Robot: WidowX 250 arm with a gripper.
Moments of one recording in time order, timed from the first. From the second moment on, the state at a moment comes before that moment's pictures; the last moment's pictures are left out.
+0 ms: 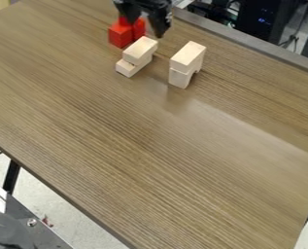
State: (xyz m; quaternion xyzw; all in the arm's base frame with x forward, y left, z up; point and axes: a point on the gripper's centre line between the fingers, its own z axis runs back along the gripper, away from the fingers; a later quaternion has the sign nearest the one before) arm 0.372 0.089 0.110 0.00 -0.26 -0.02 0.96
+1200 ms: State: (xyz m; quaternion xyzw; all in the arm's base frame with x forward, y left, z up) arm 0.388 0.050 0.099 0.02 -0.18 0.00 0.98
